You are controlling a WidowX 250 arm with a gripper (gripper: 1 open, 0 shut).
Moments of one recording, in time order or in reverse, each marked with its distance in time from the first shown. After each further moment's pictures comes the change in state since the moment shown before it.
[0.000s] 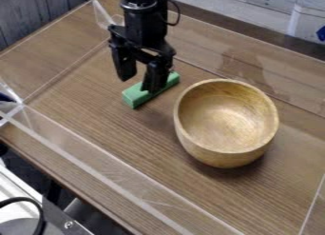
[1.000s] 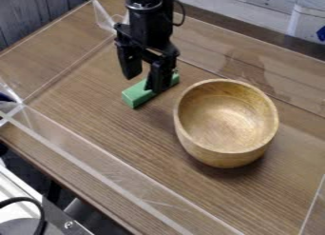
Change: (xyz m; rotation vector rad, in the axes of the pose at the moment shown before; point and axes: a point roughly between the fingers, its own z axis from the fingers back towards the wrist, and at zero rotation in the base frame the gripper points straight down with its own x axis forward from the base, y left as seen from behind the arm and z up) arm 0.004 0.002 0.000 0.007 -0.027 -0.030
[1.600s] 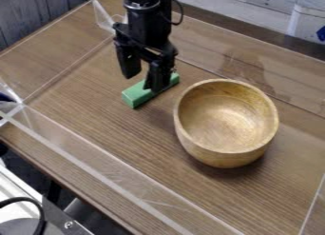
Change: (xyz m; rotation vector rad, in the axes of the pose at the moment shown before) arm 0.000 0.003 0.000 -0.001 -0.010 0.002
